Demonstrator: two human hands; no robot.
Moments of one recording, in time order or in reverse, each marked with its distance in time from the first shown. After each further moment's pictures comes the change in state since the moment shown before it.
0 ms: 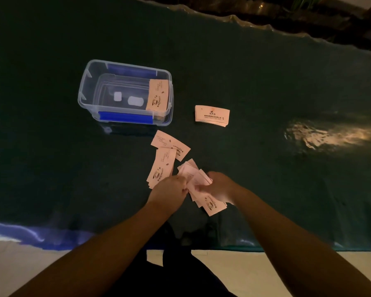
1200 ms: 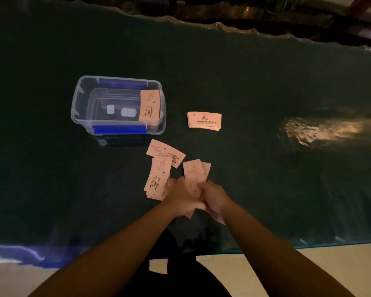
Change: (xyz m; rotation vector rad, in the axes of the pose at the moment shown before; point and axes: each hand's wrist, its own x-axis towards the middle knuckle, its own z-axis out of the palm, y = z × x) left_hand 0.019 0.031 0.001 -0.437 -0.198 -0.367; right_hand -0.023 -0.018 0.033 1.109 0.008 0.198
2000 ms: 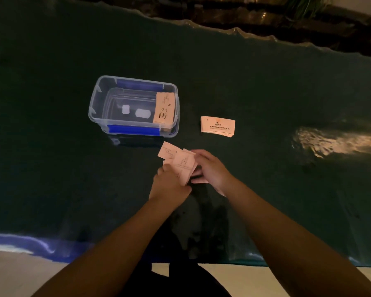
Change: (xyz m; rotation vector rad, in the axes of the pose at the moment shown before) left_hand 0.004 -0.021 -0.054 0.000 0.339 0.007; right_hand 0.017 -0.084 0.039 -0.334 -0.107 -0.256
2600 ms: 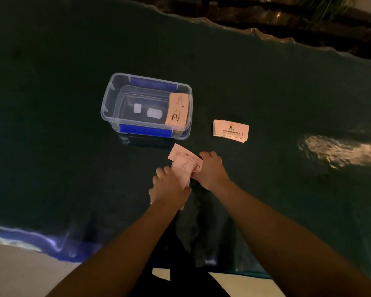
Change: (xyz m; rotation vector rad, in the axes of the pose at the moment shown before) left_hand 0.018 -0.016 0.002 0.198 0.036 -0.129; right_hand 0.053 0.009 0.025 -0.952 0.228 -0.143
